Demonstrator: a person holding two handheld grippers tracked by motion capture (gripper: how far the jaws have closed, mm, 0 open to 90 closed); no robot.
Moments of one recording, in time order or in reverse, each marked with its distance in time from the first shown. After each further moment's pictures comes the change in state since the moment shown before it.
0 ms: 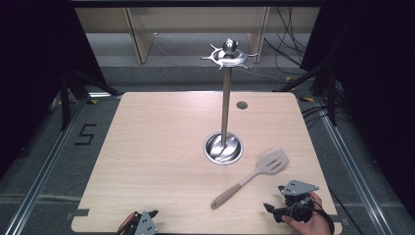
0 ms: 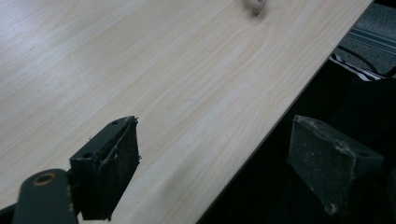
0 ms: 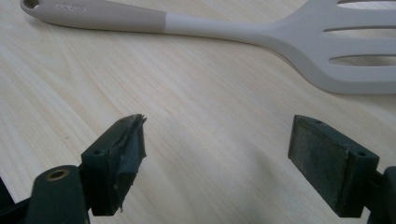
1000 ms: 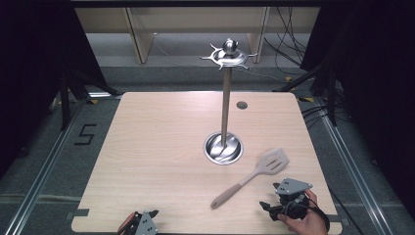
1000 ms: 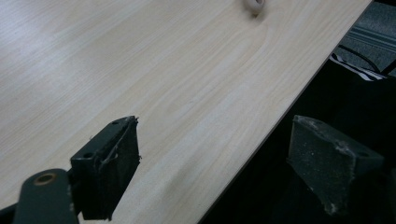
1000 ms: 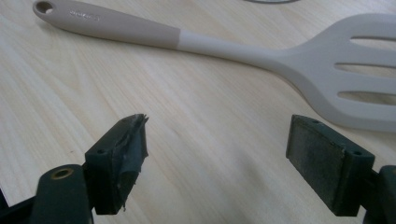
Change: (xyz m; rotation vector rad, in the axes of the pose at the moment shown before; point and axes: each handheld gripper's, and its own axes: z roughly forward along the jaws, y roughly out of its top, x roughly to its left) left arm -0.003 0.001 0.000 -0.006 0.011 -0.015; right arm 0.007 0.014 0.004 0.003 -0.006 -0.075
